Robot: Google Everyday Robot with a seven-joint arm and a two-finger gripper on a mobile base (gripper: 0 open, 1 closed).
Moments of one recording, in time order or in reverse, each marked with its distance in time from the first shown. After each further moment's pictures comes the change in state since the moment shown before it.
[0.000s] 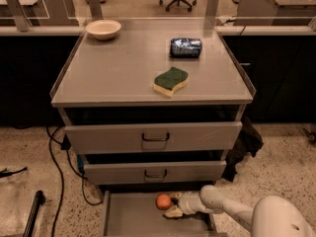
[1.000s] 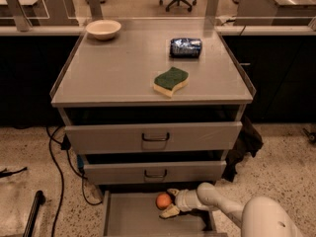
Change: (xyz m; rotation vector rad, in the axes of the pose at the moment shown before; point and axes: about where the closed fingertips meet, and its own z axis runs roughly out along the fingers) arm -0.003 -0.012 0.026 -0.020 -0.035 -0.007
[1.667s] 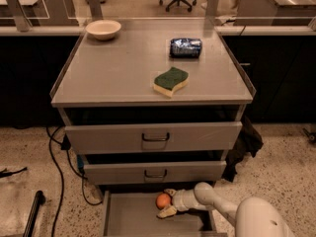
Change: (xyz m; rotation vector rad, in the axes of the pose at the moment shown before) arm -0.001 0.002 0.018 -0.026 -0.022 -0.004
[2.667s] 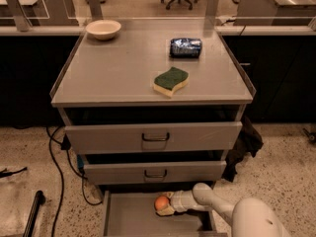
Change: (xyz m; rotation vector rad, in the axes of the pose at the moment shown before) arm 0.000 0.003 0.012 -0.022 -0.007 -0.008
